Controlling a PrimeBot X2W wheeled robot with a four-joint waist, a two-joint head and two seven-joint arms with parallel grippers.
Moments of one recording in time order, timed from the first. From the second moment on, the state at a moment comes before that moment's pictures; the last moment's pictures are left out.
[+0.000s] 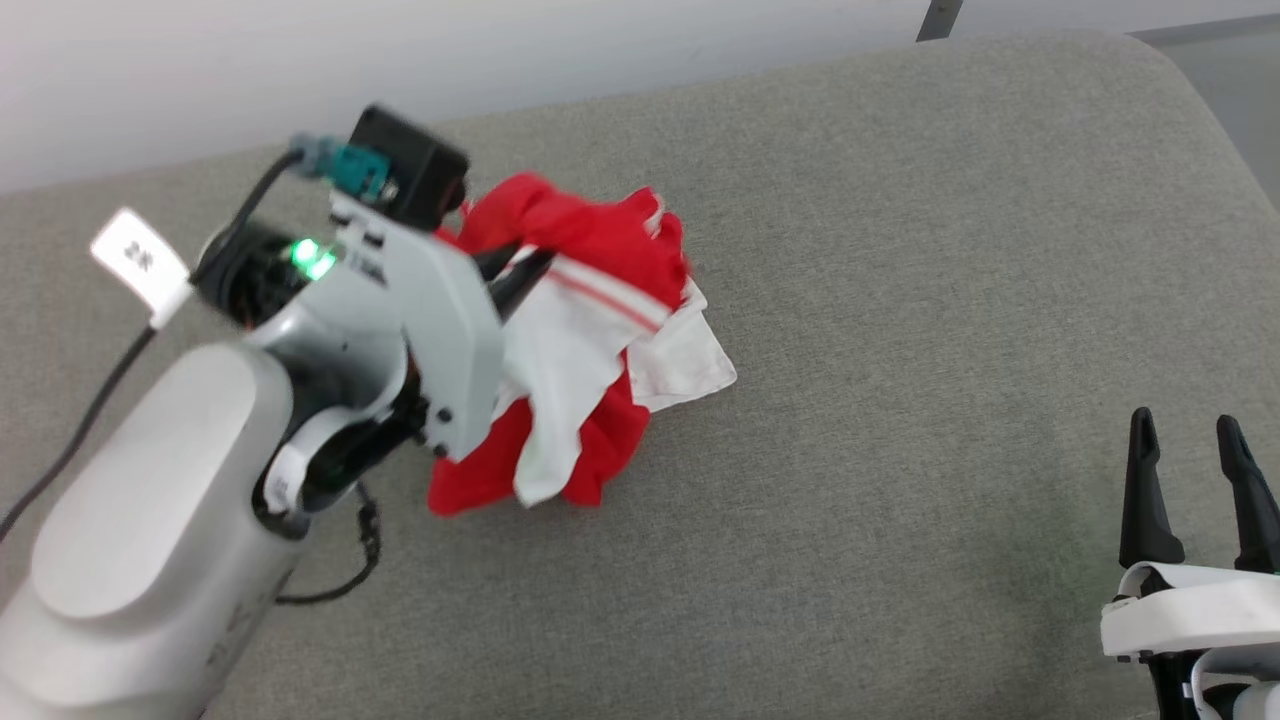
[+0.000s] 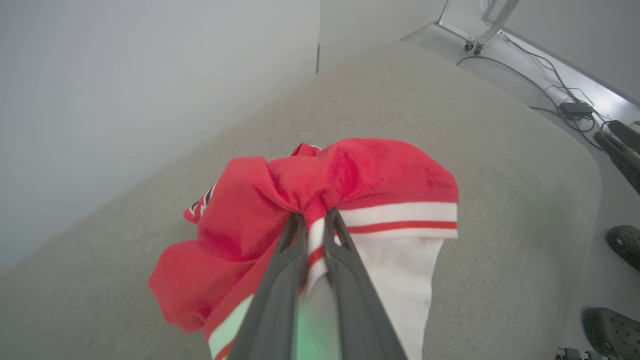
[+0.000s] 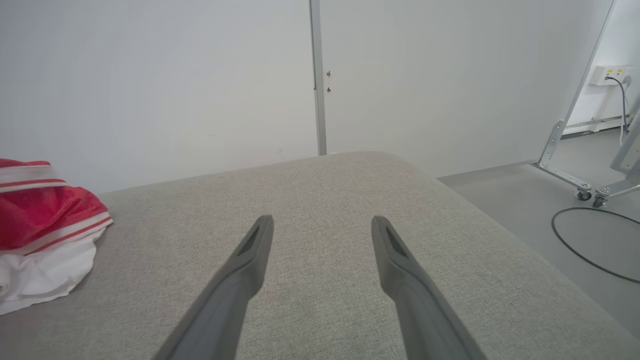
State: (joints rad) left arm -0.79 0.53 -0.56 -0.01 -0.77 -0.01 0.66; right arm -0.12 -0.05 -0.19 0.11 0.17 0.13 -0.22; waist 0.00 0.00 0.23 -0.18
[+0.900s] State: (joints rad) left arm -0.69 0.46 -0.70 0.47 -0.71 -0.10 0.50; right arm -0.14 -0.05 -0.13 0.13 0.18 0.13 -0.23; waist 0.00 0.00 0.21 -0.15
